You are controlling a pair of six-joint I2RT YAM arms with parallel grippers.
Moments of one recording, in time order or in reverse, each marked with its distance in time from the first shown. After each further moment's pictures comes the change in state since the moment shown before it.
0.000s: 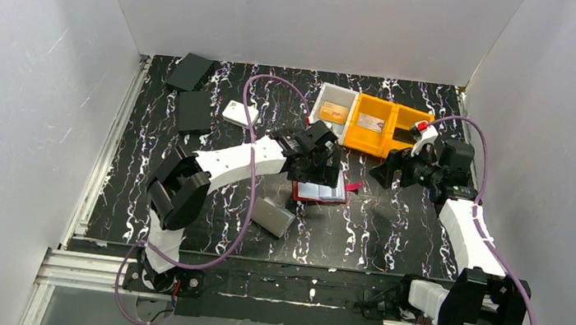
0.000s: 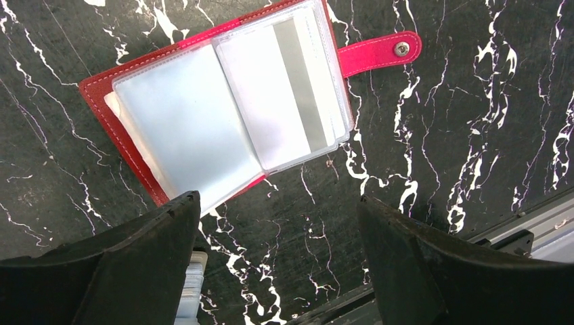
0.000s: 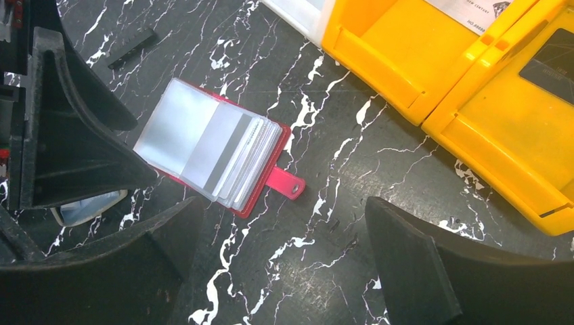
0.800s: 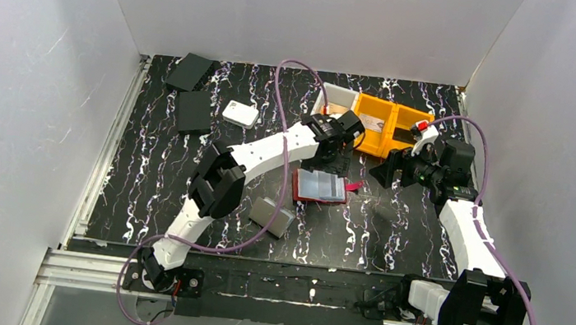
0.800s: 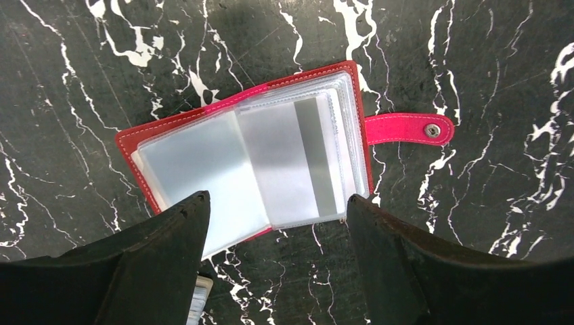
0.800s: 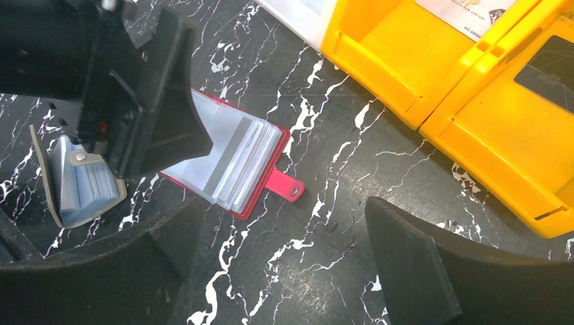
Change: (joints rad) left arm -0.016 0.320 0.531 -0.394 -0.166 -0.026; right arm 0.000 -0.006 -0.001 0.010 0.000 0.000
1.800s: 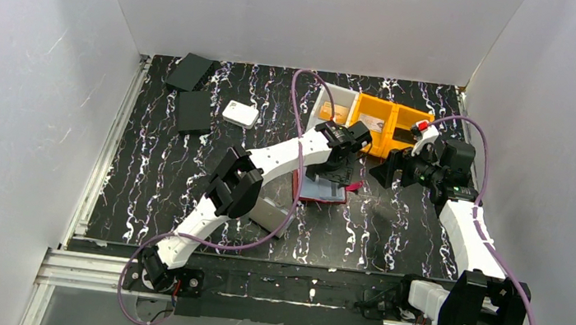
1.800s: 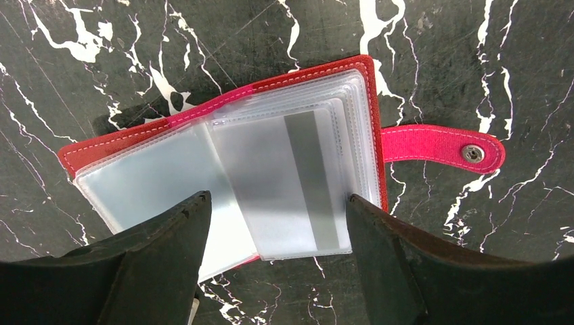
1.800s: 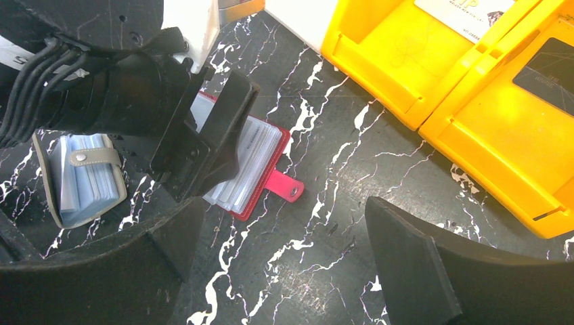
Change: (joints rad) left arm -0.026 0.196 0.188 -0.123 0.002 -0.013; right arm 0.000 -0.005 0.000 0.001 0.001 0.000
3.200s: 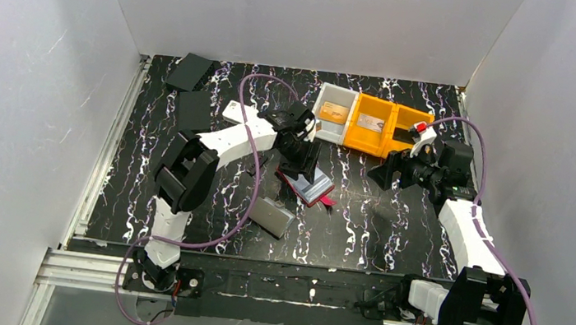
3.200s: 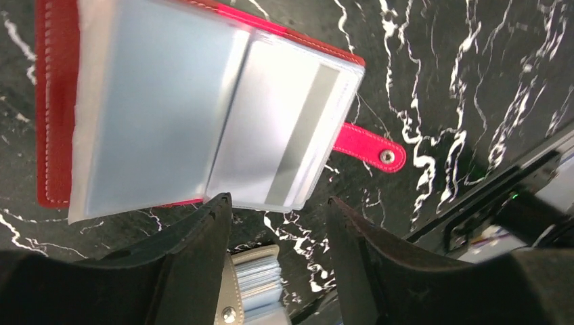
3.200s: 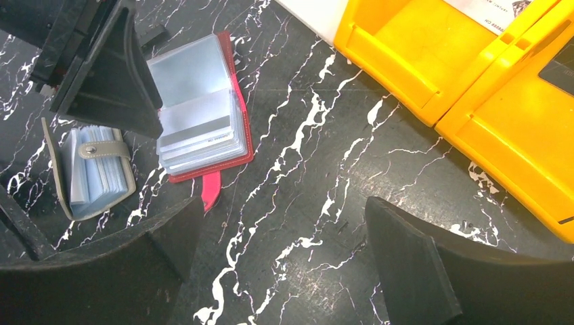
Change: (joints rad) left arm 0.244 -0.393 -0.647 0.406 0.504 0.266; right arm 0.000 0.015 -0.009 0.000 -0.031 0.000
